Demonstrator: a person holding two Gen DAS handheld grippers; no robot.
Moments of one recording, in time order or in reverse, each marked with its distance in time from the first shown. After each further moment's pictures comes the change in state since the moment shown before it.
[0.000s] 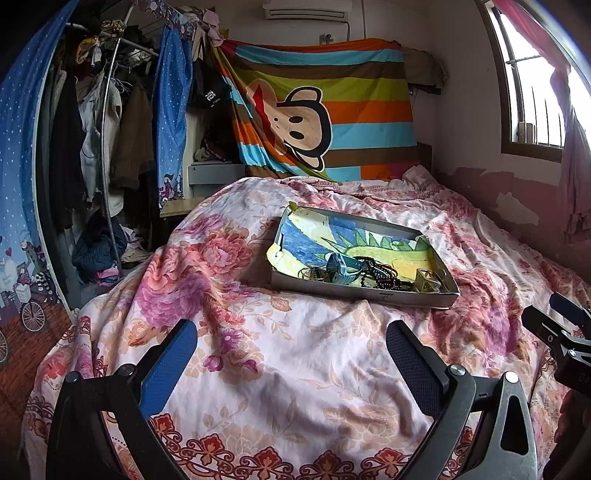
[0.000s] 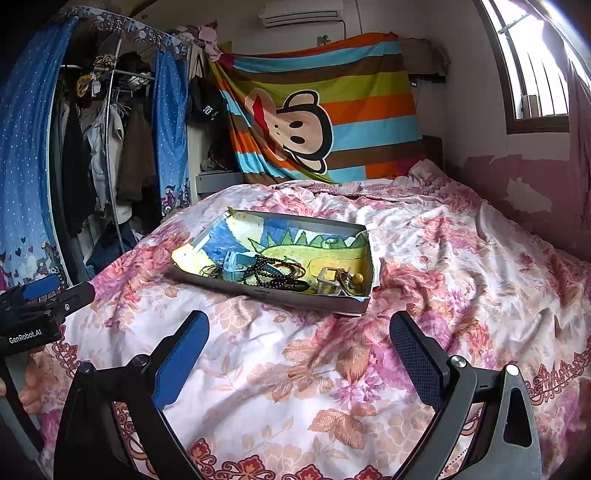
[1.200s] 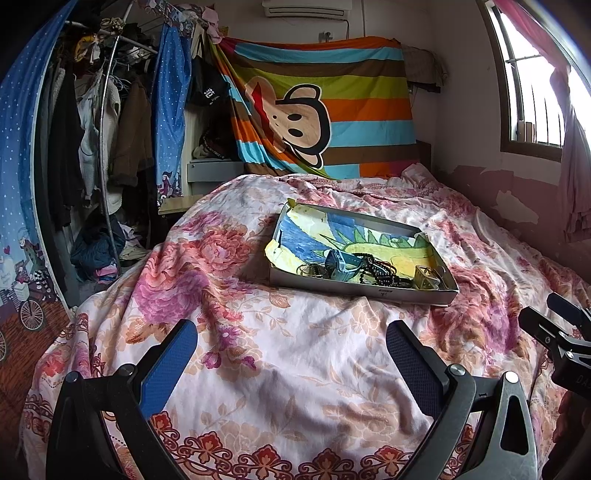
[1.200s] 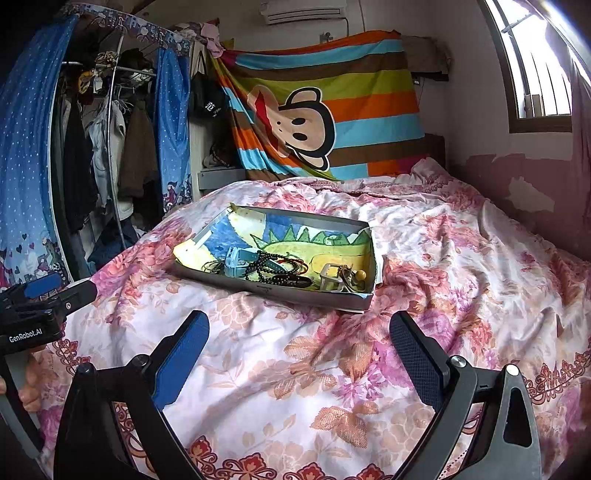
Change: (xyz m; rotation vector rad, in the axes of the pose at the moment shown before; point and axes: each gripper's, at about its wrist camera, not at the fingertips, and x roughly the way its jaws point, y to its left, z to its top) left arm 0.001 0.000 -0.001 -0.001 0.004 0.000; right arm 0.001 0.002 -0.003 -0.003 0.006 0.003
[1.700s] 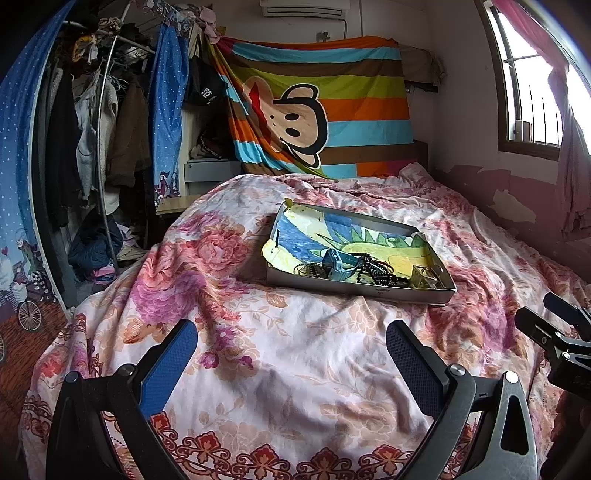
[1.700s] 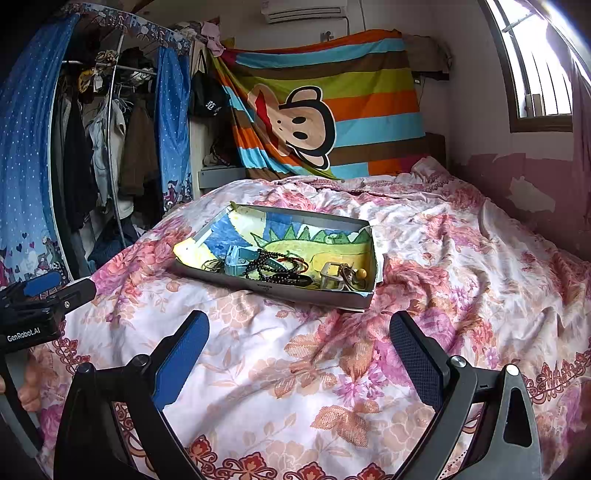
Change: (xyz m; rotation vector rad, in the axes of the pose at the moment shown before) left arm 0.000 0.000 -0.002 0.002 -0.001 -0.005; right arm 0.000 0.000 0.001 0.000 0.002 0.000
